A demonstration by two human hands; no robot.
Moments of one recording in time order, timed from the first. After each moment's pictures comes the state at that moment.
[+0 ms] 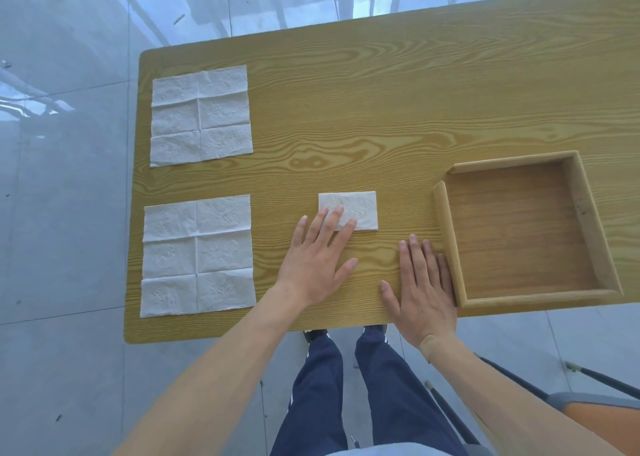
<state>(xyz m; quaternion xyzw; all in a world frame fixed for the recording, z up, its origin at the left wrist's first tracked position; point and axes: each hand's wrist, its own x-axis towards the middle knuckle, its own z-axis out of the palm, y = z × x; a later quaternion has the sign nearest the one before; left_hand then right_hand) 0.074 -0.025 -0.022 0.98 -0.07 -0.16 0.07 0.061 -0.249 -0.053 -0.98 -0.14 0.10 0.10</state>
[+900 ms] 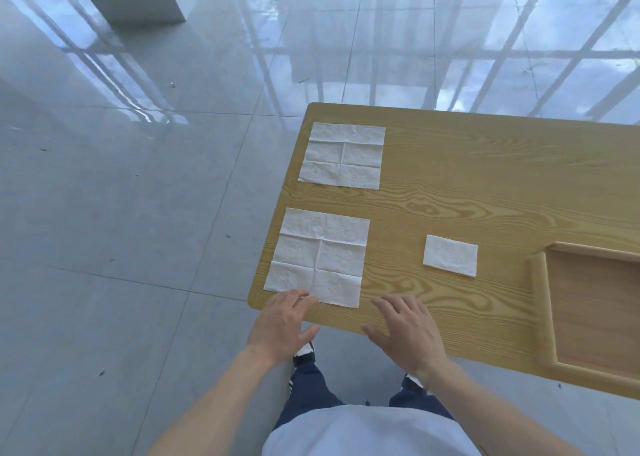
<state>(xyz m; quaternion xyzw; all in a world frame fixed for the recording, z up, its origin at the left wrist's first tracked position) -0.122 0.134 0.030 0.98 0.11 -0.11 0.14 0.007 -0.102 0.017 -0.91 -0.39 0.10 0.12</state>
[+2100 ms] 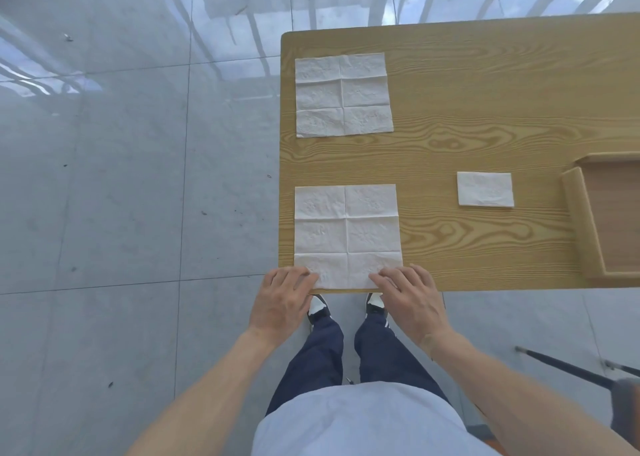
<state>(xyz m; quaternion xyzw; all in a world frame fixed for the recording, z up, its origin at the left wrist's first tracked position) -0.151 0.236 -0.020 0.99 -0.04 0.04 0.10 -0.063 -0.026 -0.028 -0.93 -0.36 -0.03 0.11</state>
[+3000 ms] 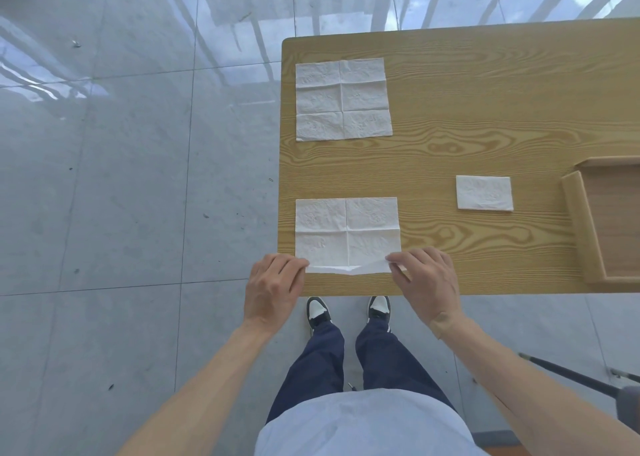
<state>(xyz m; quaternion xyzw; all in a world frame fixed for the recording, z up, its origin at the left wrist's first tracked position) -0.129 0.242 -0.005 0.97 0.07 0.11 0.19 -0.025 -0.020 0.008 -0.95 -0.23 -0.01 0.22</state>
